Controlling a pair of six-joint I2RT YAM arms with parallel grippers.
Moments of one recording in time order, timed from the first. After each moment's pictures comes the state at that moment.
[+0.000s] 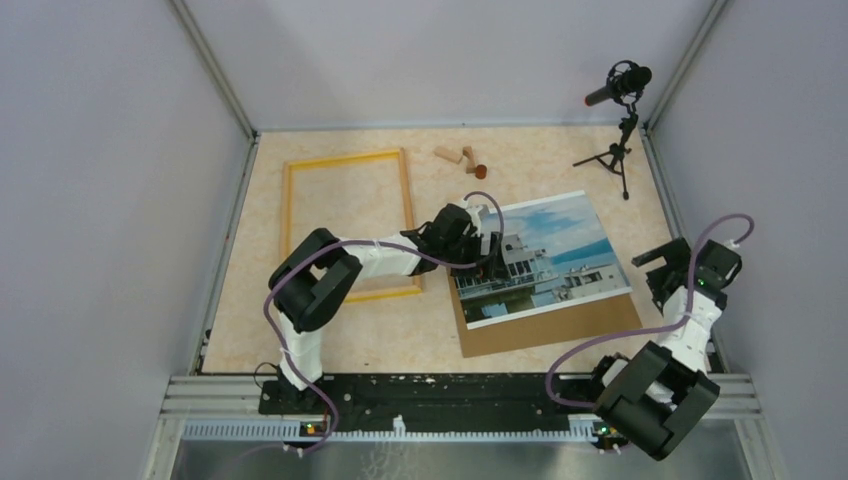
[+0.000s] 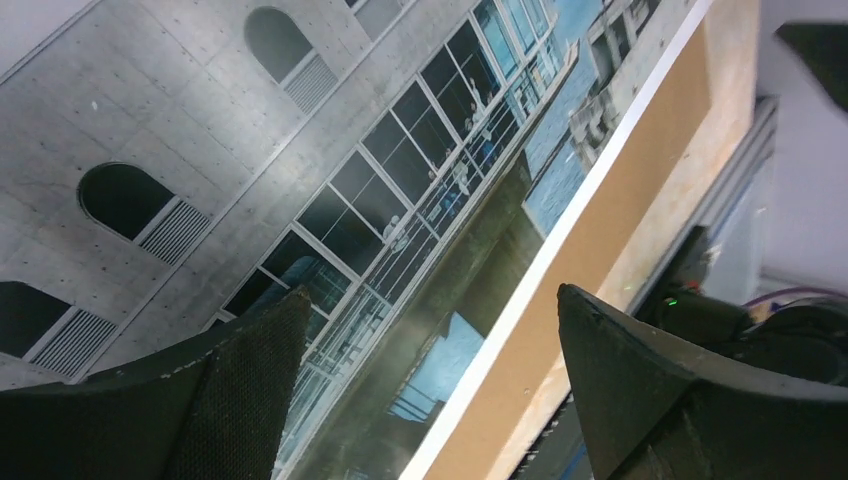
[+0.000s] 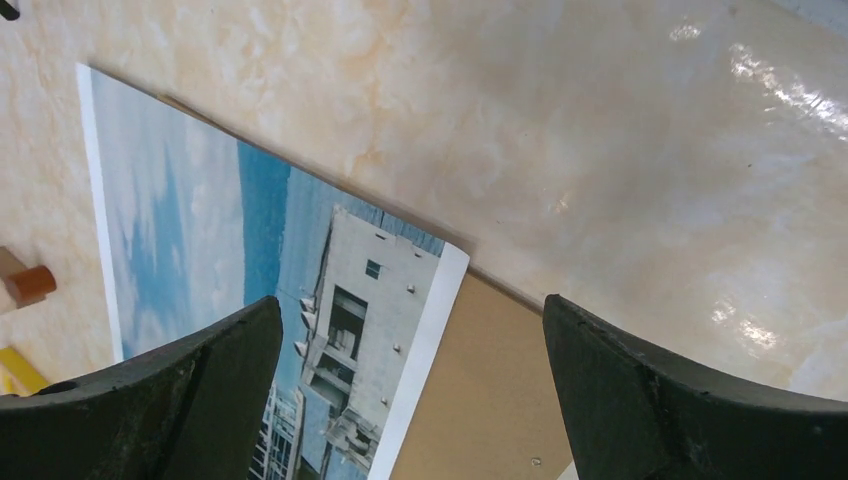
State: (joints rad) left arm -0.81 1.92 1.14 0.07 0.39 -0.68; right arm -0.69 1.02 0.59 -0.44 -0.20 0.53
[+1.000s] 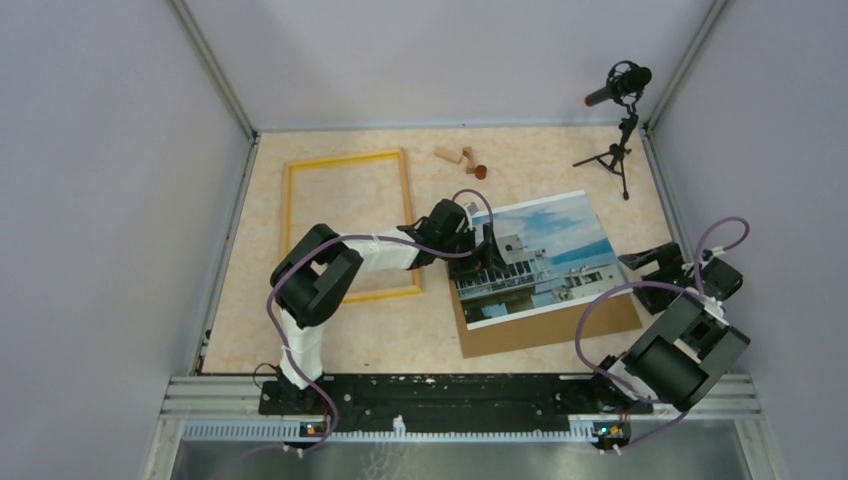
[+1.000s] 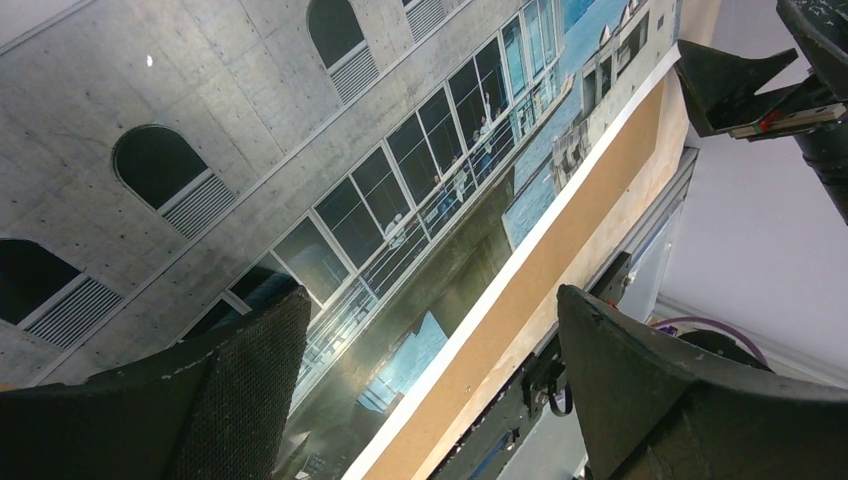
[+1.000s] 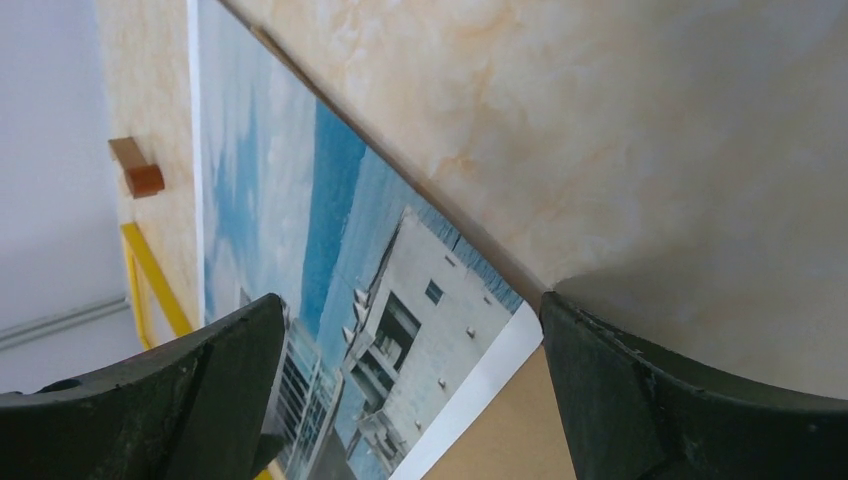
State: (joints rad) left arm -0.77 1.96 1.16 0.04 0.44 -0.90; right arm -0.81 1.30 0.47 -0.07 -0.64 0.48
